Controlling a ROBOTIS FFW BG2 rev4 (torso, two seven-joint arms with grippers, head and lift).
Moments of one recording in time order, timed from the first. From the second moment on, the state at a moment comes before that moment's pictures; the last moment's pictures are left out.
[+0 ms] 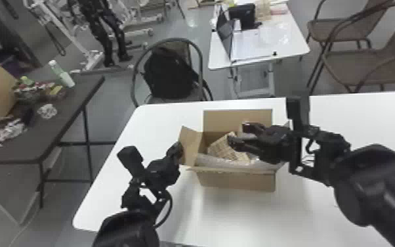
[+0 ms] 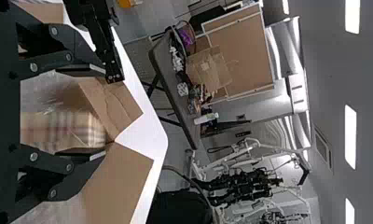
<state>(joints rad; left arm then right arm) 0.08 0.02 0.33 -1.51 0.28 0.10 -0.42 -0.44 -0.08 0.62 -1.22 -0.47 0.22 0.58</state>
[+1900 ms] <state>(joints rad) 0.11 0.02 0.35 -1.52 0.31 0.08 -0.43 0.44 -0.01 -0.16 -1.83 0.05 -0.06 -0.11</state>
